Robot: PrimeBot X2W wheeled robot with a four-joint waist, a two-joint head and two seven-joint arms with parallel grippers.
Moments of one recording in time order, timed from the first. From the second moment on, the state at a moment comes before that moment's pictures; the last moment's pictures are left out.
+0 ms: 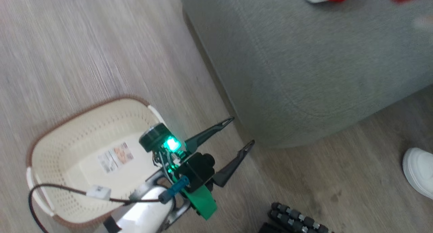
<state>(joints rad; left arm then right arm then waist) -0.33 0.18 -0.70 0.10 -0.07 -0.13 -0.26 -0.50 -0.30 -0.19 -0.02 0.11 0.13 -0.25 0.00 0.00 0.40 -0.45</state>
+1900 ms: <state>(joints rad) -0.52 0.31 -0.71 -0.03 -0.03 -0.13 -0.26 -1.20 -0.42 -0.22 1.00 0.15 0.13 -0.26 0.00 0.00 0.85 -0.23</state>
